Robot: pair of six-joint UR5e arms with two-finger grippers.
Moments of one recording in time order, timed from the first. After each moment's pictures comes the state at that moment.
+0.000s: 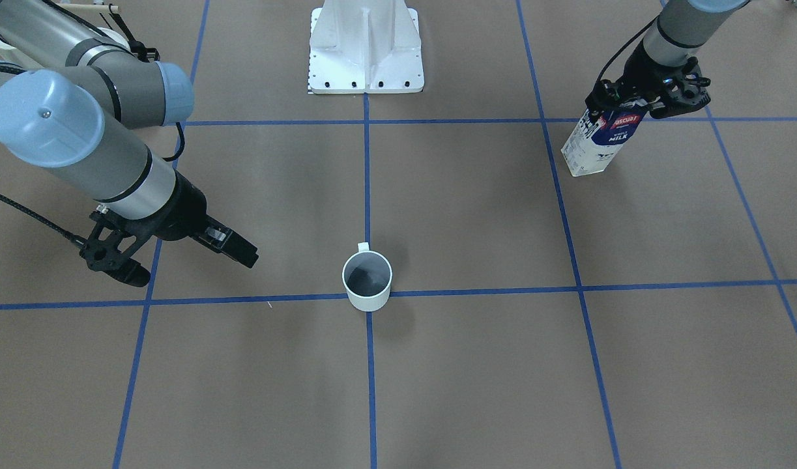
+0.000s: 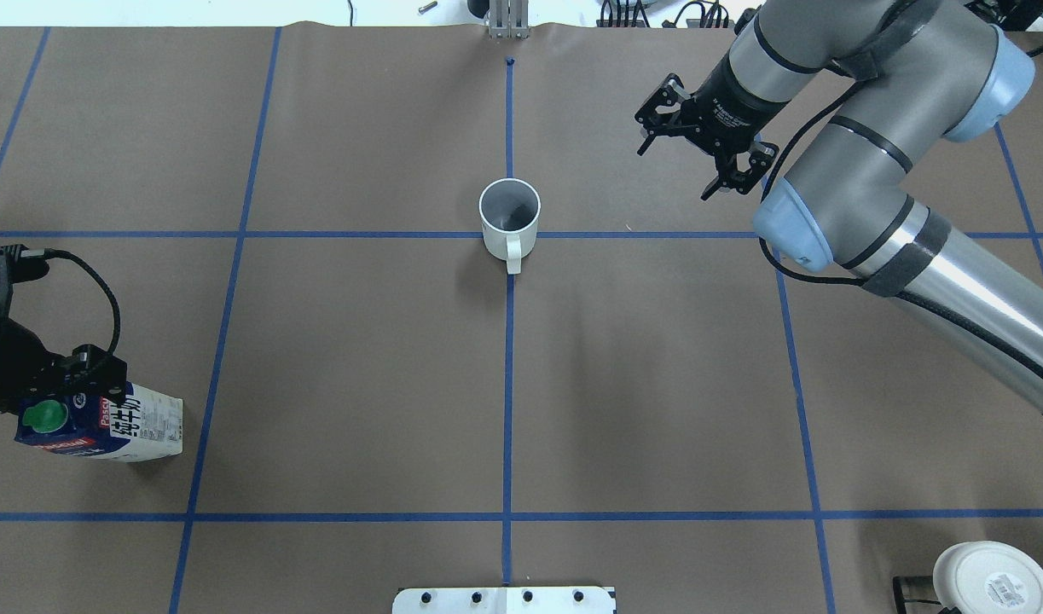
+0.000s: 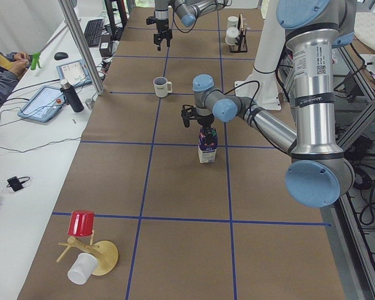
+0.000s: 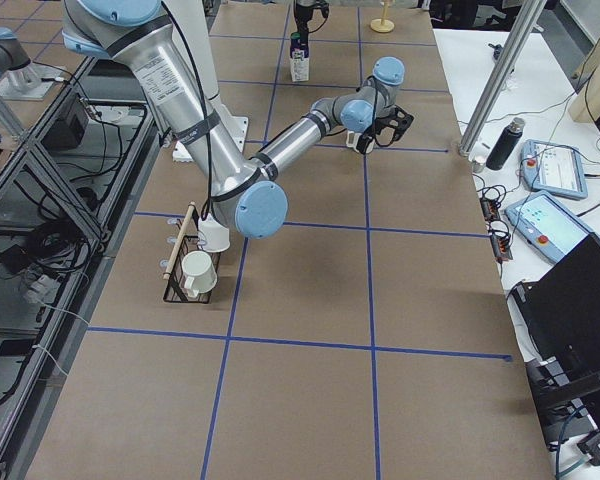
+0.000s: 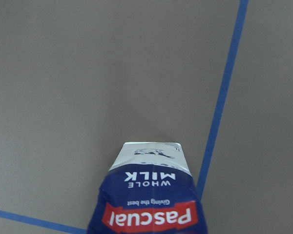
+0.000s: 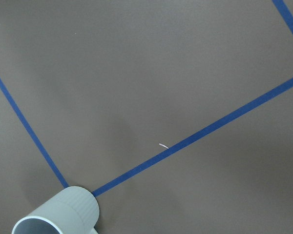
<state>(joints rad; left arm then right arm) -0.76 -1.44 -2.21 -1.62 -2.14 -1.15 0.93 -0.95 1.60 -1.43 2.30 1.54</state>
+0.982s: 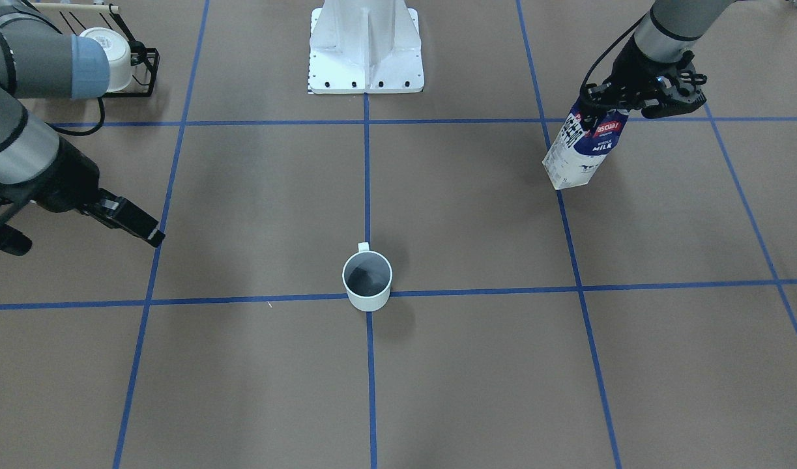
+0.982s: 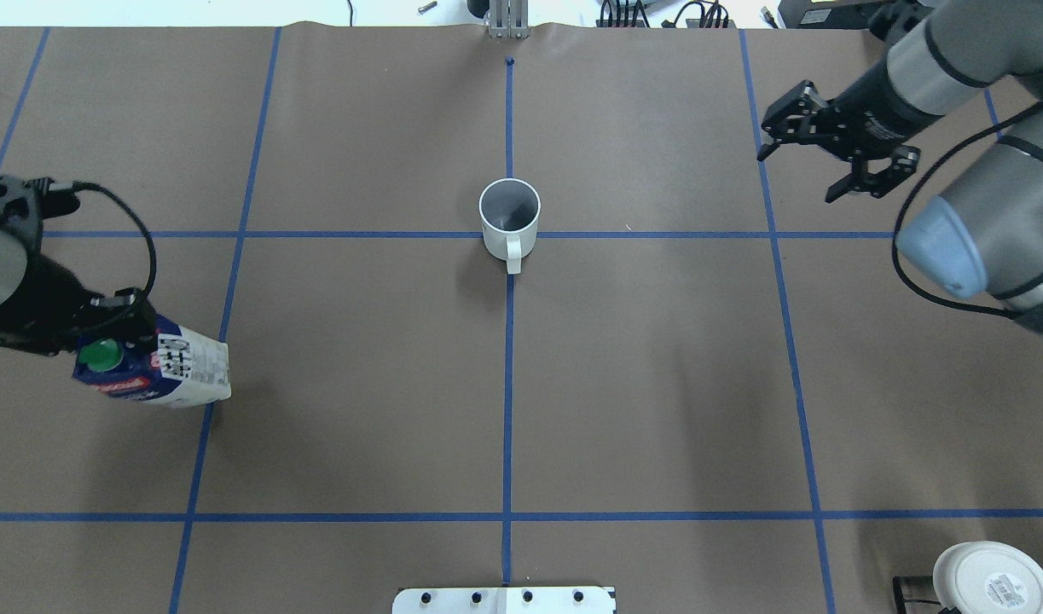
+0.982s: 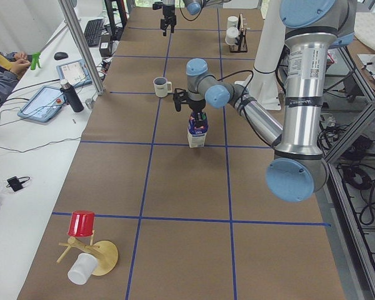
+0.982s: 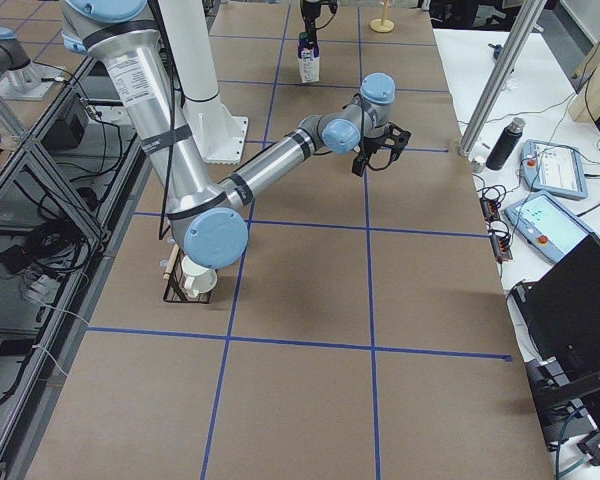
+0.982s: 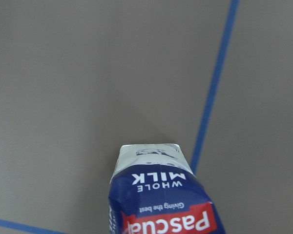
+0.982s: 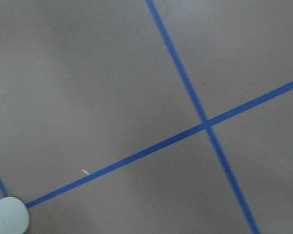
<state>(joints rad) -0.84 -1.70 -2.18 -1.48 -2.15 -1.15 1.06 -1.26 1.84 -1.44 2.32 1.28</state>
